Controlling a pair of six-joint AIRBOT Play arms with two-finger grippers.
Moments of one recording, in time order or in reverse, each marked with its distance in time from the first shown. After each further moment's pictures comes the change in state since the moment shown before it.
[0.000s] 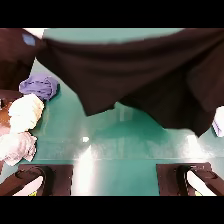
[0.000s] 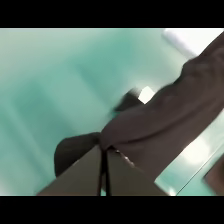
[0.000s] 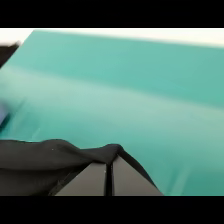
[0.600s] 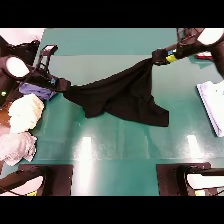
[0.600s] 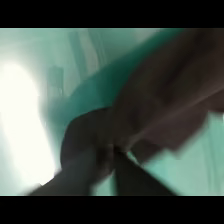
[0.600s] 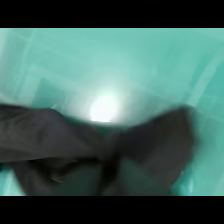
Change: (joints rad) left arm 0.011 -0.193 -0.555 0.312 0.380 -0.053; right arm 0.249 -0.573 -0.103 -0.167 -0.270 0.005
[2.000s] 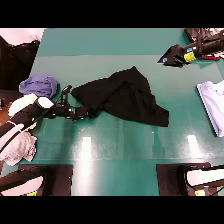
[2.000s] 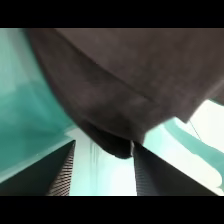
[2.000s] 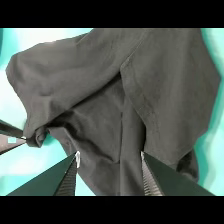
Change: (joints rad) left arm -0.044 -0.046 -0.526 -0.565 0.294 0.163; right arm -0.237 -0.071 0.087 0.338 0.308 -0.057
